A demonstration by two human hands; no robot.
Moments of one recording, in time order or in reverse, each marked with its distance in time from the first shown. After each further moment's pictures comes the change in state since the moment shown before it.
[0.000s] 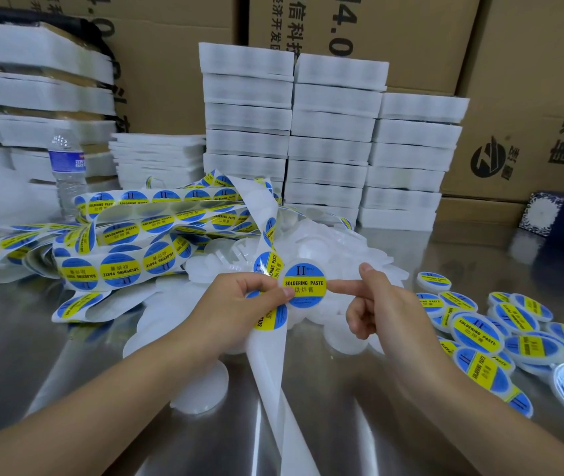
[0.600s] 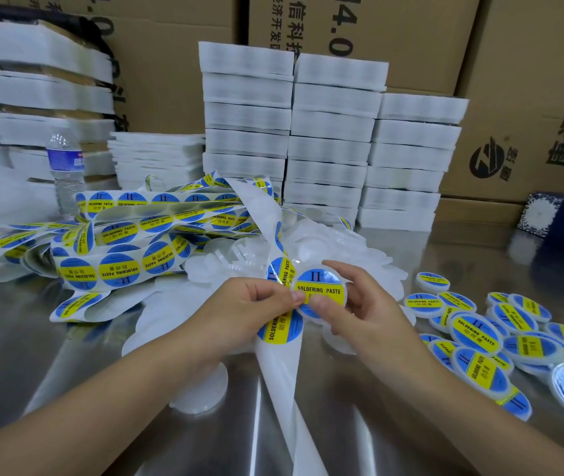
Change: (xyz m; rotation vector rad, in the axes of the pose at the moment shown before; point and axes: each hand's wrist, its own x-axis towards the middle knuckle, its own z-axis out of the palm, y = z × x) left_hand -0.013 0.009 0.003 -0.157 -0.198 -0.074; right_hand -0.004 0.013 0.005 -0.068 -0.211 -0.242
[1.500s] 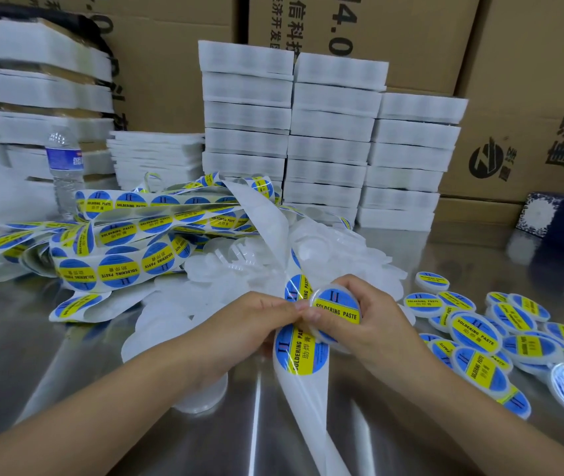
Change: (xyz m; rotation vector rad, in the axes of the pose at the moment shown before) left_hand -0.007 -0.004 0.004 -0.023 -0.170 -0.094; right_hand 0.001 0.003 -0.004 -0.121 -0.040 -0.050
